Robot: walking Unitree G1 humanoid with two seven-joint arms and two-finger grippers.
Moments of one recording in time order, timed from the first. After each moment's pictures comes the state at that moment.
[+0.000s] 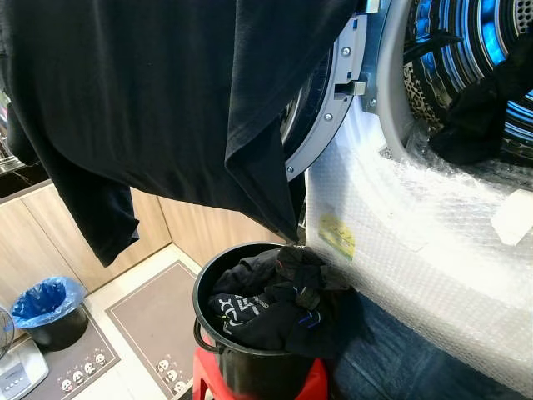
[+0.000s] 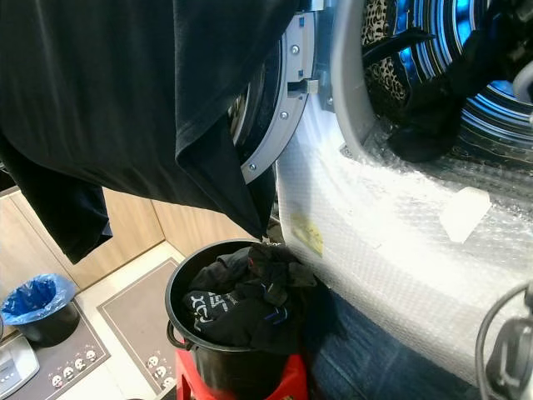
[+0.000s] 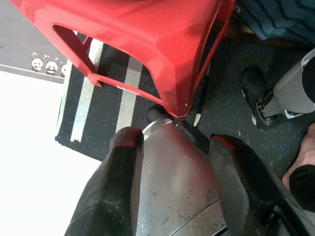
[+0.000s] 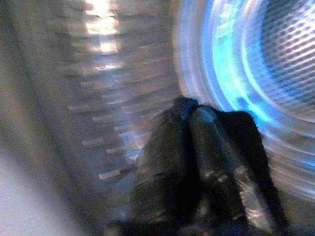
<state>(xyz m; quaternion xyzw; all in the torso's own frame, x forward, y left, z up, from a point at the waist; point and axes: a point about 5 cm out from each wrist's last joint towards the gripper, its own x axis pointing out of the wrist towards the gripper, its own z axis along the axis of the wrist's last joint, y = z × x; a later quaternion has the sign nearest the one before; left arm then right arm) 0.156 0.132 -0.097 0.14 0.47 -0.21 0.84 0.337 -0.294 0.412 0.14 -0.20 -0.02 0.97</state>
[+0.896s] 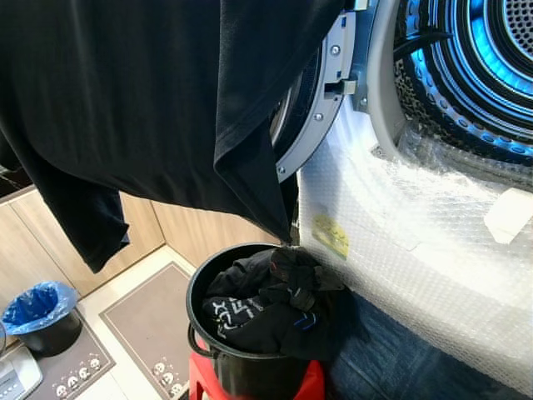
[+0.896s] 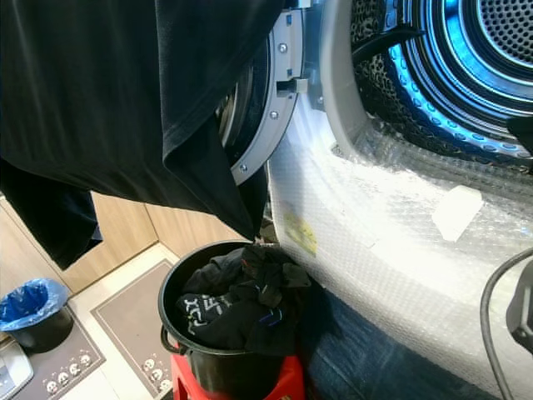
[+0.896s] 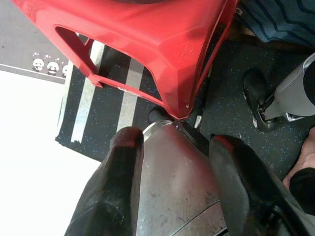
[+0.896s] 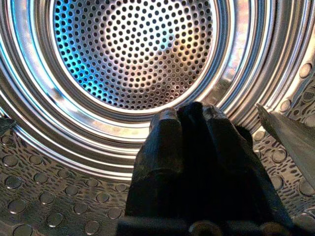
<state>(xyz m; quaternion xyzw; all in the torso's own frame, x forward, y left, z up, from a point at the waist) 0.151 0.134 -0.099 0.13 0.48 -0.19 0.85 0.353 -0.347 0.399 0.02 -0.13 -0.36 0.92</state>
